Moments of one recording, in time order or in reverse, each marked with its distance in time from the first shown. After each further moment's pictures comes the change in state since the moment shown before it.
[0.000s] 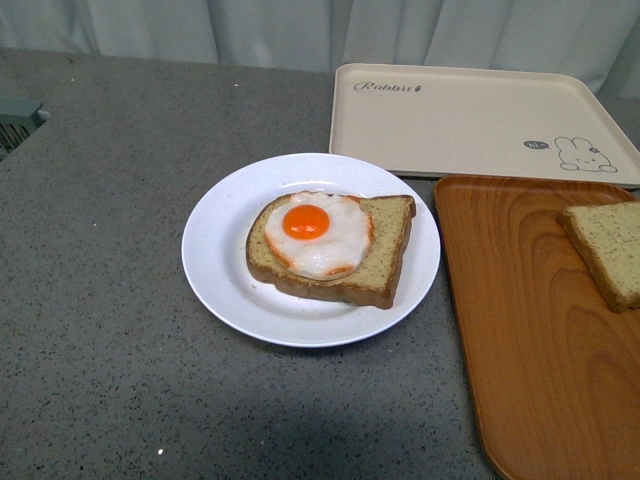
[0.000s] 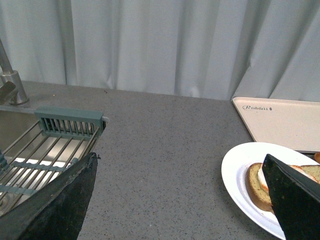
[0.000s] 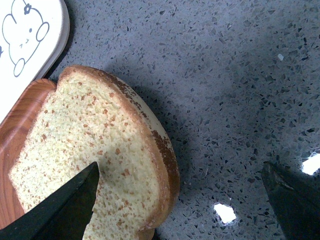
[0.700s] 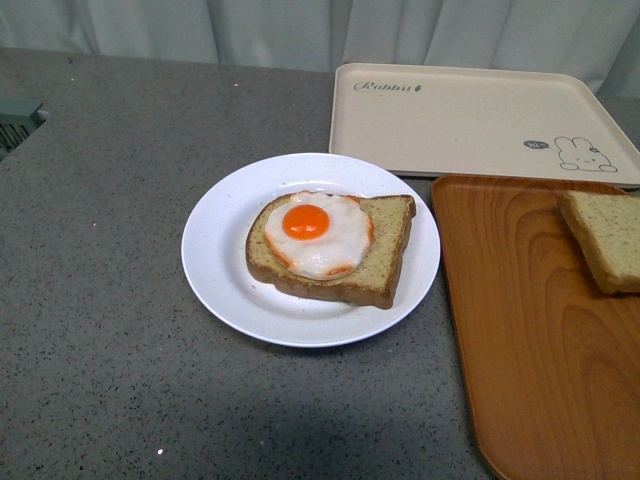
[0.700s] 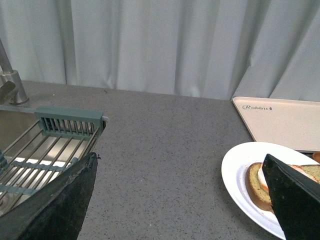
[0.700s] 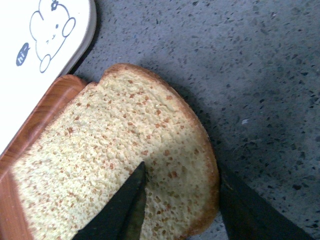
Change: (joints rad) left arm 0.000 0.000 0.000 0.000 0.000 0.000; right arm 0.035 0.016 -0.017 0.084 -0.069 0.047
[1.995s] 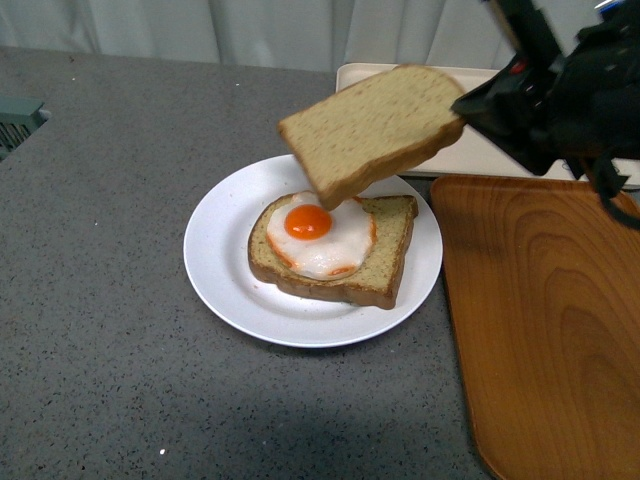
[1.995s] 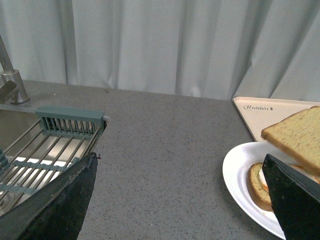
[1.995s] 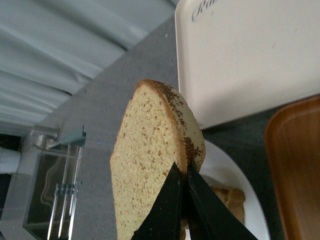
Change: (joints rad) left arm 0.000 0.000 0.000 0.000 0.000 0.000; right arm 0.629 -0.114 0.103 0.148 0.054 0.276
